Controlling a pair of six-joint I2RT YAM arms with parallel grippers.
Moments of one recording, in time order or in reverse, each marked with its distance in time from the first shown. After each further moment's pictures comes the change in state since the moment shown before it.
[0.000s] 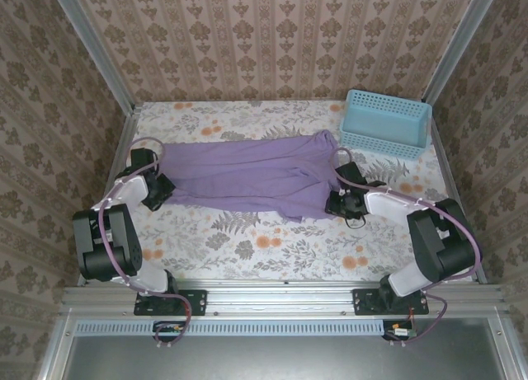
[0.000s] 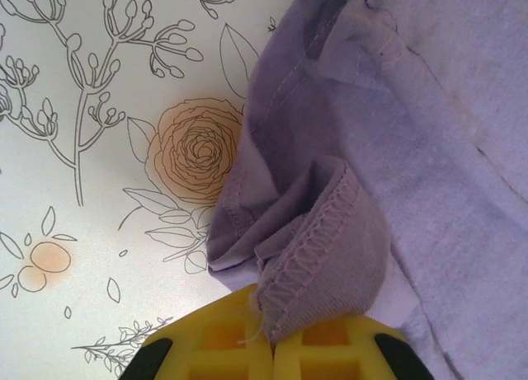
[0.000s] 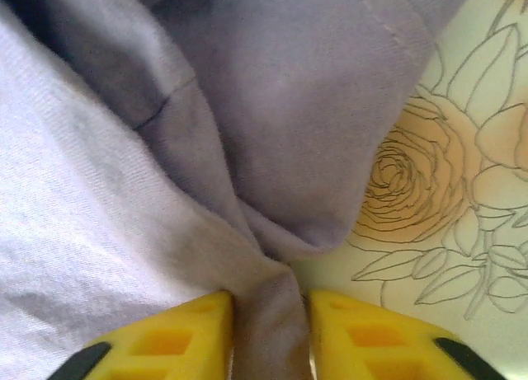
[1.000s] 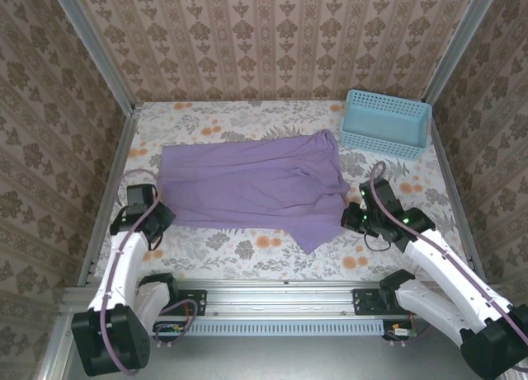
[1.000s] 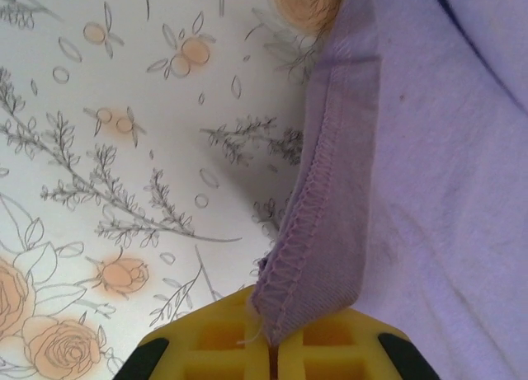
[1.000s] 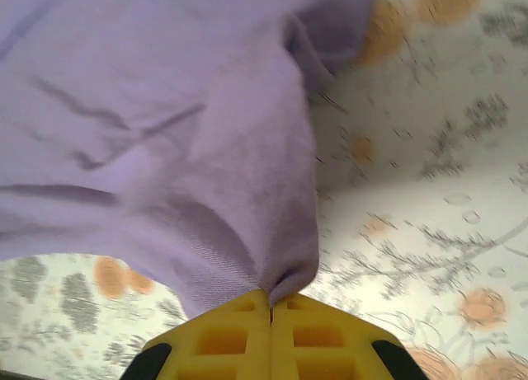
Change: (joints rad) left arm -0.035 -0.604 -0.303 -0.160 -0.047 -0.095; right arm 0.065 -0.657 -0.015 -0.406 -0.012 0.155
